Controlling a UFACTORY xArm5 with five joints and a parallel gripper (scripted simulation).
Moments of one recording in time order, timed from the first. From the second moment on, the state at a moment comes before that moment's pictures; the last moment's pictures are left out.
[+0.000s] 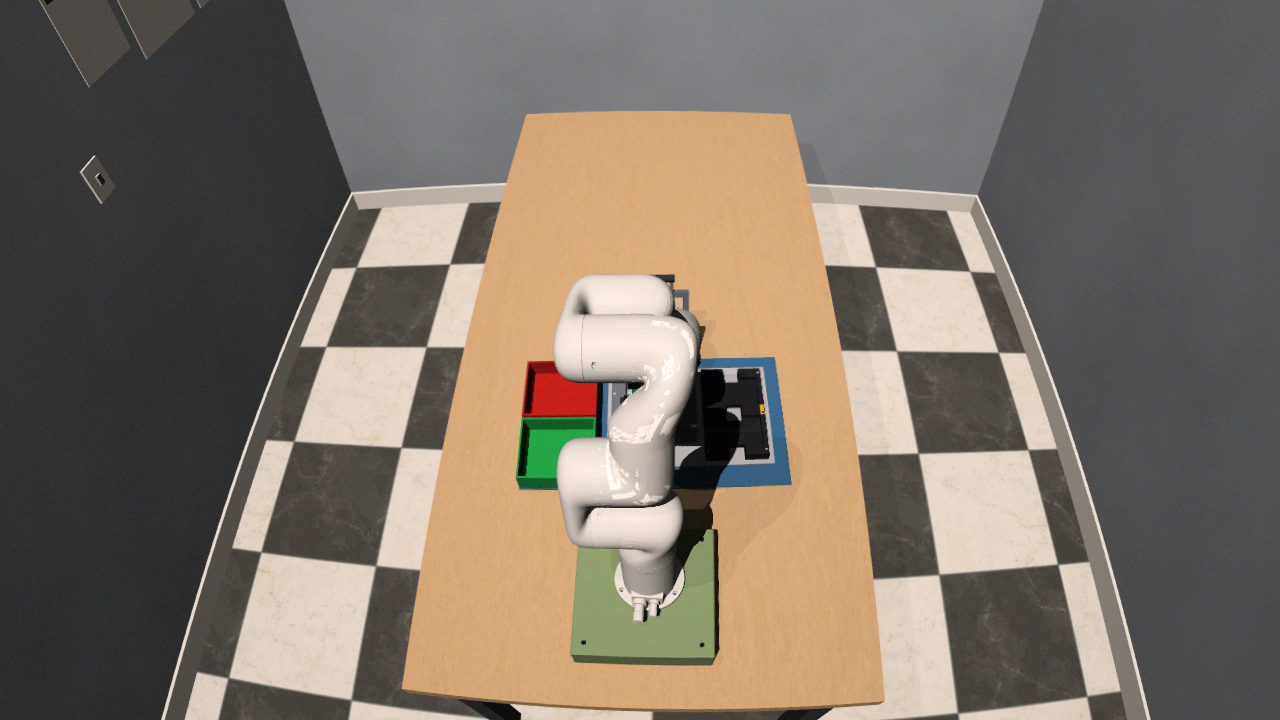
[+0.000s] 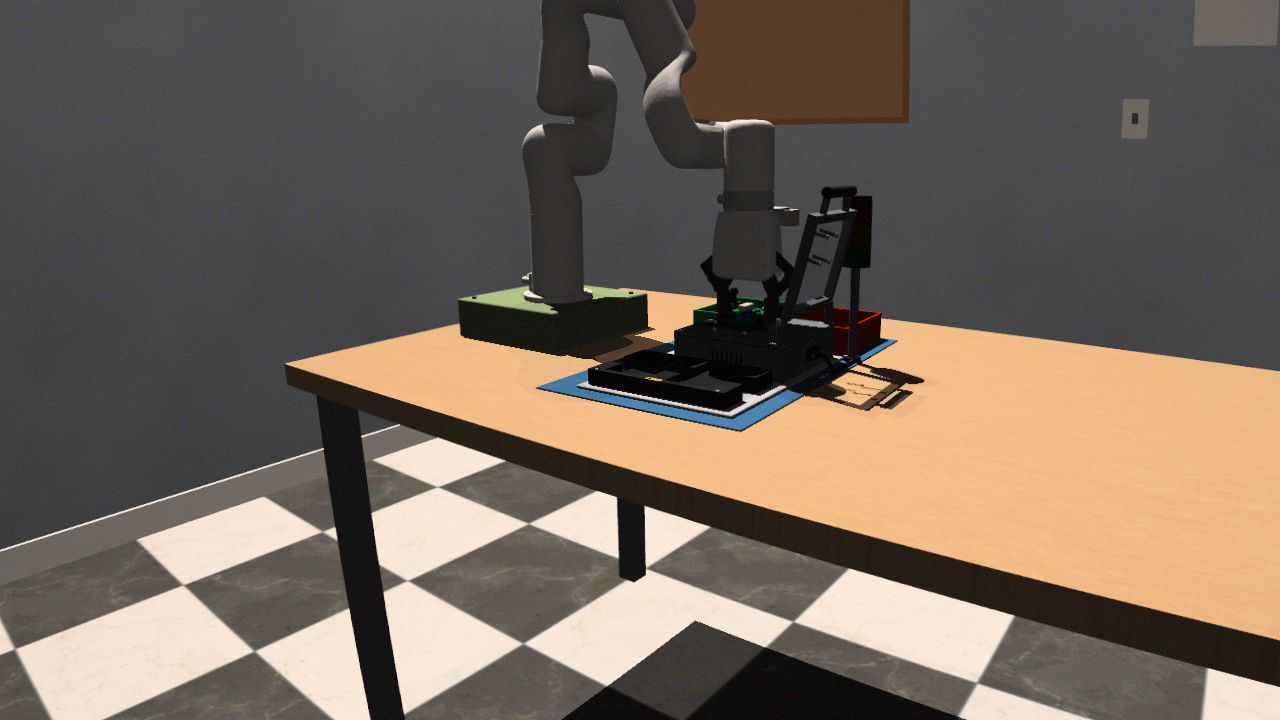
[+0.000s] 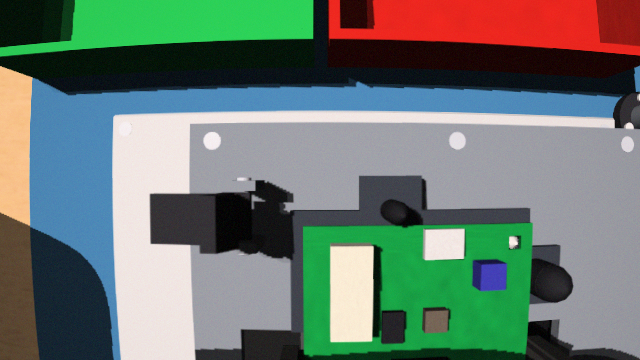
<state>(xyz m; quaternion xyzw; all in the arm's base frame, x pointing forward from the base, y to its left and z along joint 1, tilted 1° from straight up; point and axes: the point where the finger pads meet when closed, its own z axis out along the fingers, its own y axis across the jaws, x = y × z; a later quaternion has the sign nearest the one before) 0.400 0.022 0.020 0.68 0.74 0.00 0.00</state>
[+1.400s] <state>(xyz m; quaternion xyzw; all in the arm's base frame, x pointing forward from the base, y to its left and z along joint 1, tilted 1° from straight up) 0.401 0.022 0.016 0.68 0.74 0.00 0.00</state>
